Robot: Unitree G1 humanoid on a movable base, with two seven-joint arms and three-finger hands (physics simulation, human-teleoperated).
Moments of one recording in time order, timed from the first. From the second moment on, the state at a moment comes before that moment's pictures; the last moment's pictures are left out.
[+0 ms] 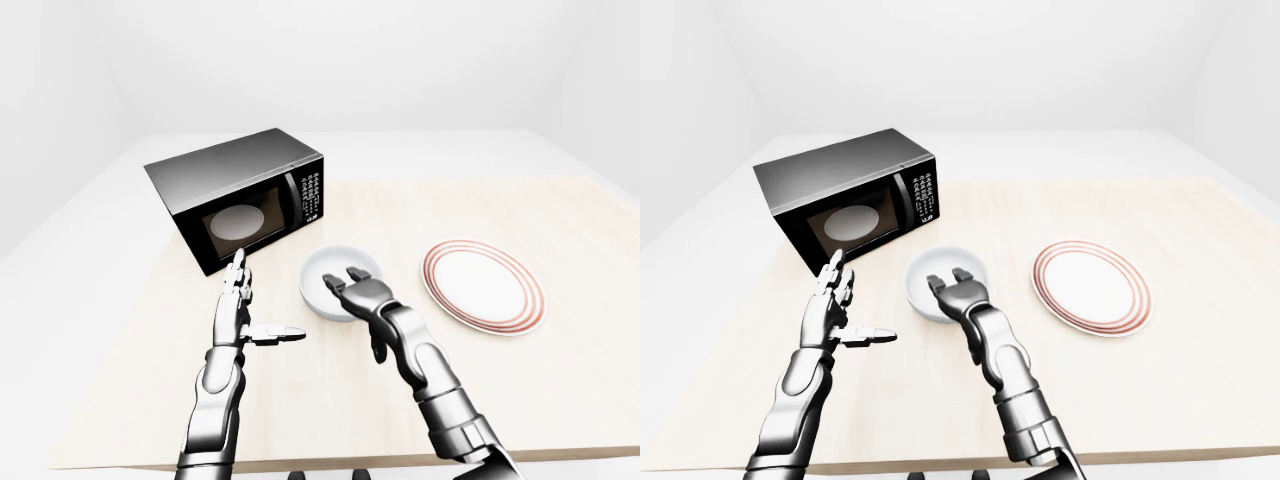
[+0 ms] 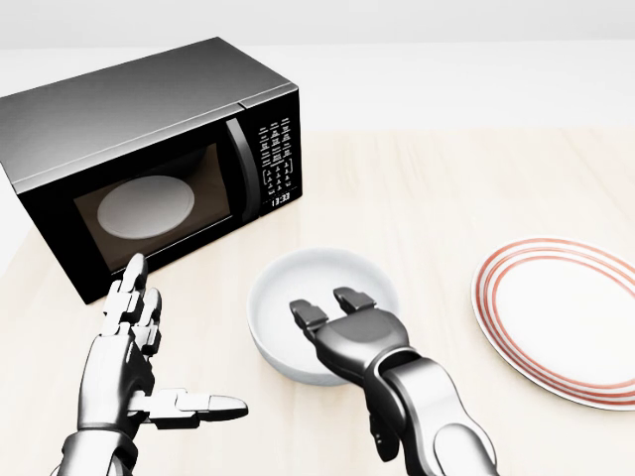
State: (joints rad) left arm 0.00 0.02 0.04 0.00 -0.02 0.00 -0.04; right arm -0.31 -0.01 0.19 0.19 -1.41 -0.09 0.60
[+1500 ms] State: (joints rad) left arm 0.00 0.02 0.04 0.00 -0.02 0.00 -0.04; right arm -0.36 -0.01 0.17 0.18 -1.42 -0.09 0.52
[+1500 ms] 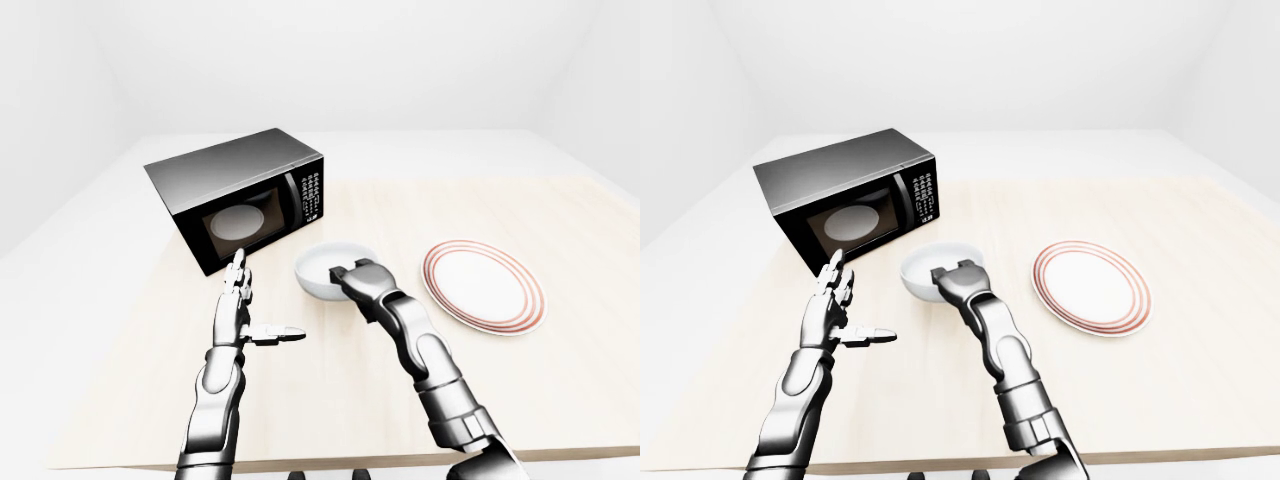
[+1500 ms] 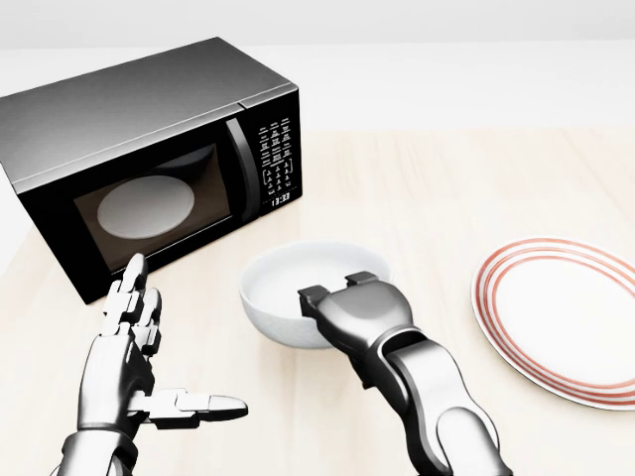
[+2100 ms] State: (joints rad) left arm 0.00 0.02 0.04 0.00 -0.02 0.00 -0.04; right arm -0.43 -0.04 0.13 0.19 -1.41 -0.07 0.34
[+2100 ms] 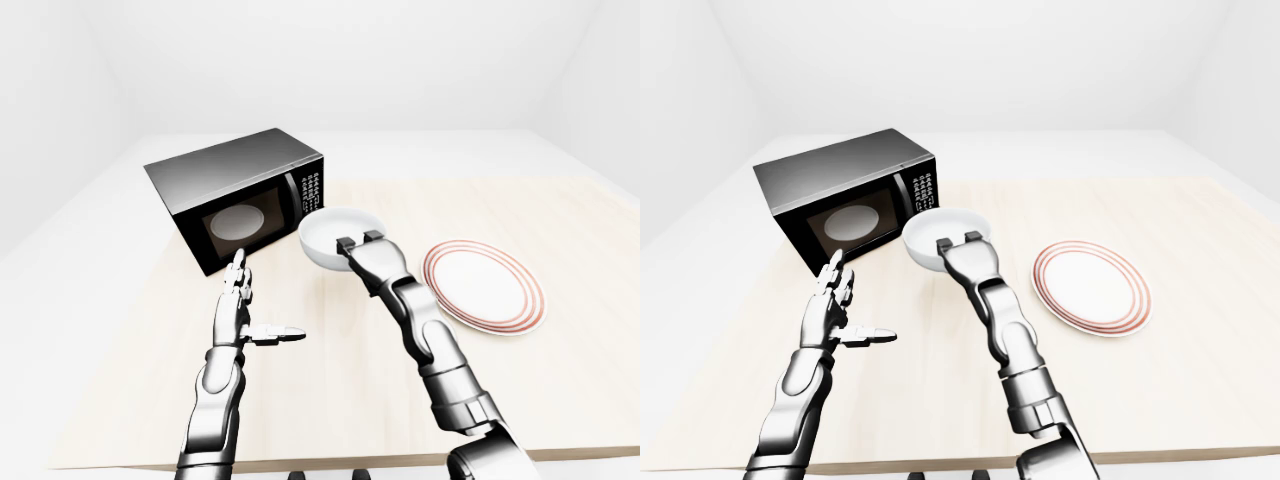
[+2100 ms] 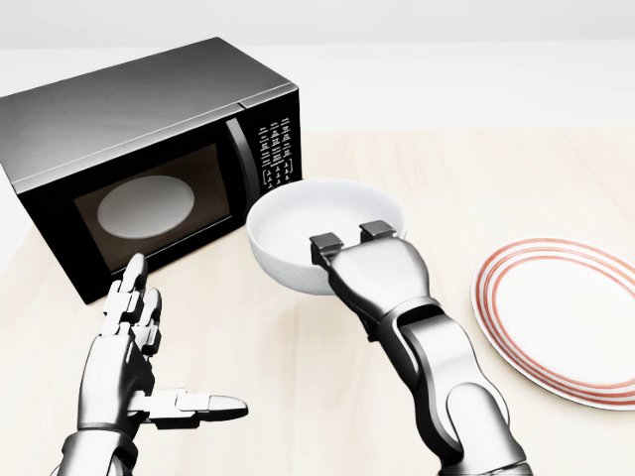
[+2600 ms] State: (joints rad) left arm 0.00 0.02 0.04 0.00 -0.02 0.00 -0.04; right arm -0.49 -0.13 0.06 0.26 -1.39 -0.05 0.19
